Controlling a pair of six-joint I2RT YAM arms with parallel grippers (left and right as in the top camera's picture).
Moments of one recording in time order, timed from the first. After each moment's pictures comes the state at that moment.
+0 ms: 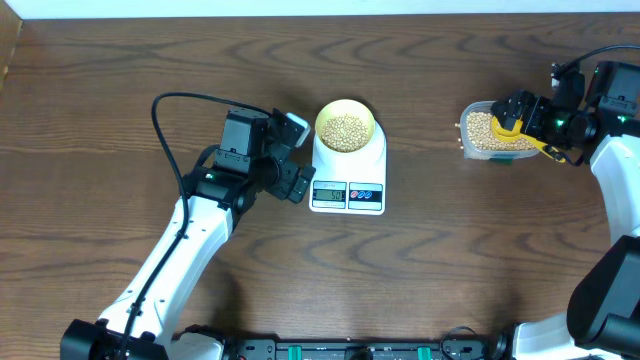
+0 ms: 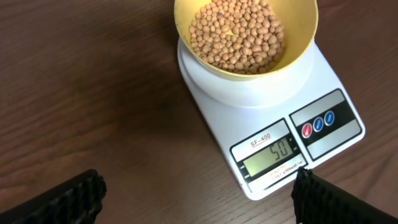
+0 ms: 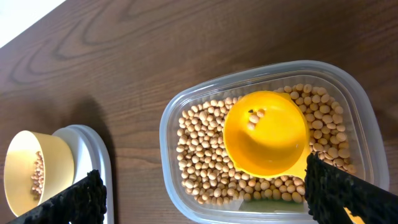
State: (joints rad) left arm -0.29 1.38 0.94 -0.48 0.20 0.20; right arm -0.27 1.68 1.24 -0.56 -0.48 0.12
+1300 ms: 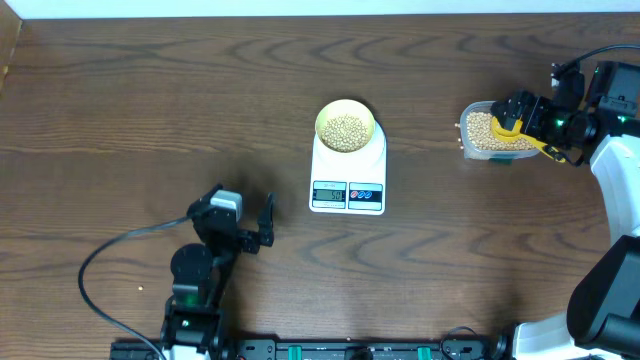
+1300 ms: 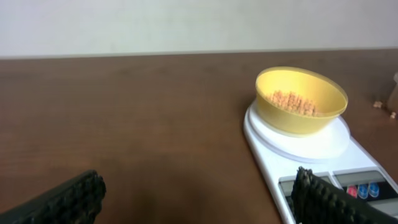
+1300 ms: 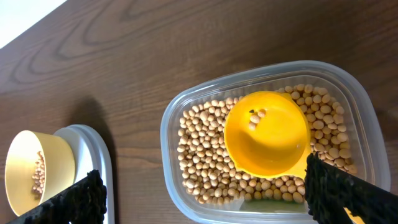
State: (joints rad) left arm -0.11 0.61 0.02 0.39 0.15 -0.04; right arm -0.27 1.68 1.24 -0.56 -0.48 0.12
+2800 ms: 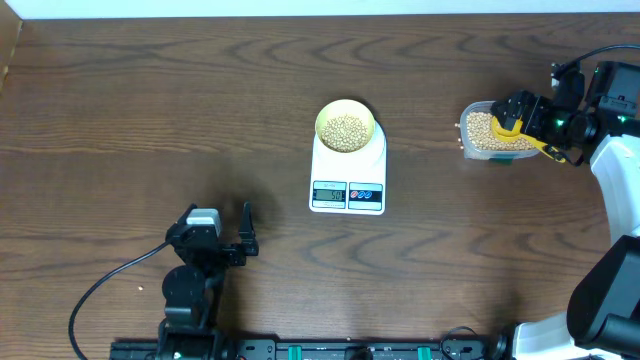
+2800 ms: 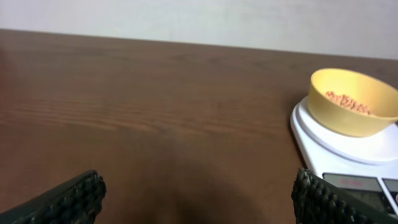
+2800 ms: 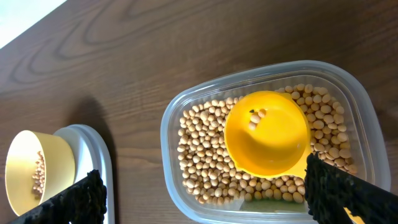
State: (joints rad) left arm -0.07 0.14 0.02 -0.11 -0.01 -0.09; right arm -0.27 1.68 1.24 -0.56 -0.48 0.12
